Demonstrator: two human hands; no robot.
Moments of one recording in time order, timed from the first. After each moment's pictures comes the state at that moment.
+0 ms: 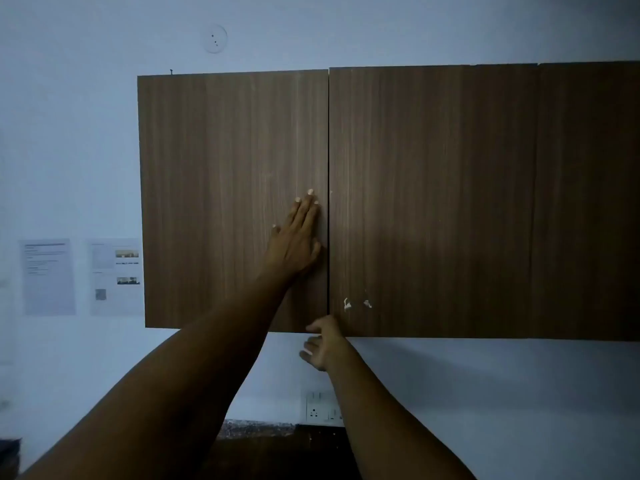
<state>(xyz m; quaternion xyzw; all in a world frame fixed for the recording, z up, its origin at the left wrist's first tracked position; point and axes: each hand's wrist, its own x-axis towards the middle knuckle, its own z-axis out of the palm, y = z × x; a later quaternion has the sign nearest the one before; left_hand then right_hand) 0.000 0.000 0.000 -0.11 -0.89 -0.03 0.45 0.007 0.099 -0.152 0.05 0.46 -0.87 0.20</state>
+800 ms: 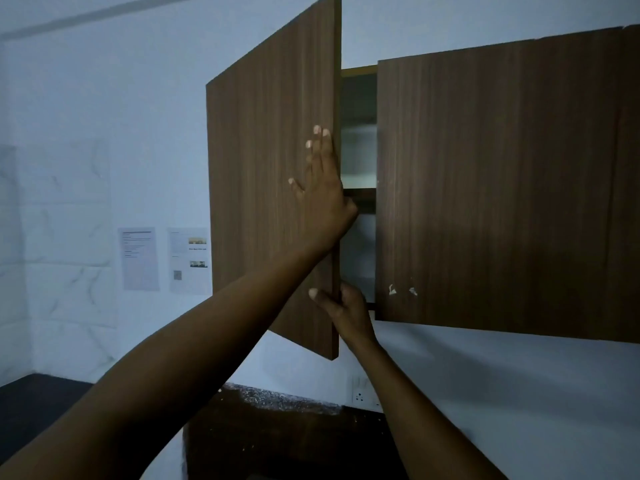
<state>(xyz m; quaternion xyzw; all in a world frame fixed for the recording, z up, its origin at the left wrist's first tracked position) 0.120 0.031 0.041 -0.07 -0.79 -0.19 0.58 0.076 0.086 -0.132 -0.34 0.67 -0.65 -0.12</state>
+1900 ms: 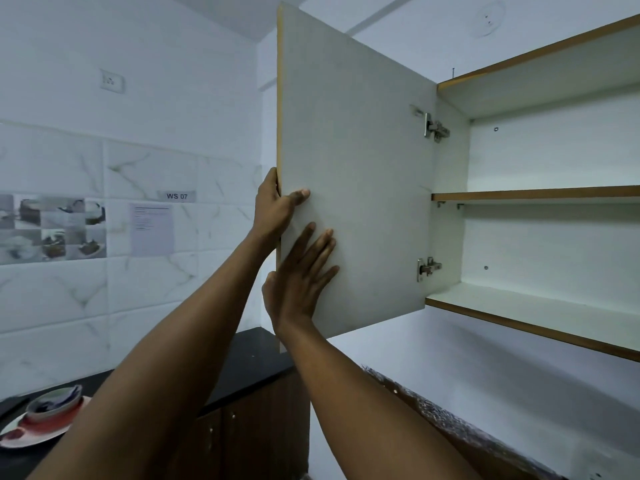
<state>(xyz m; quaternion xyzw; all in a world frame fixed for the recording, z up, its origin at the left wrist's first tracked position) 0.363 -0.335 0.037 0.12 -0.68 -0.36 0.62 0.334 -0.307 -0.095 -0.36 0.76 -0.45 -0.30</state>
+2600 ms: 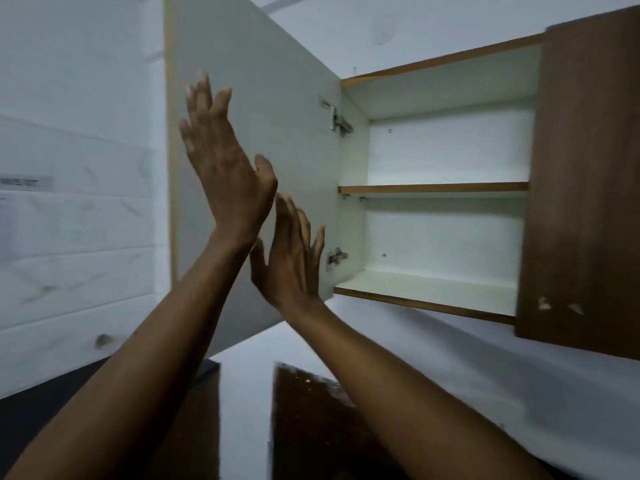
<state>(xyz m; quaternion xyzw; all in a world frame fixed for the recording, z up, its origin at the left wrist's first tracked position) 0.305 -0.240 0.049 0.08 -0.60 -0.03 0.80 0.229 -0.209 -0.064 -0.42 0.68 -0.40 -0.45</state>
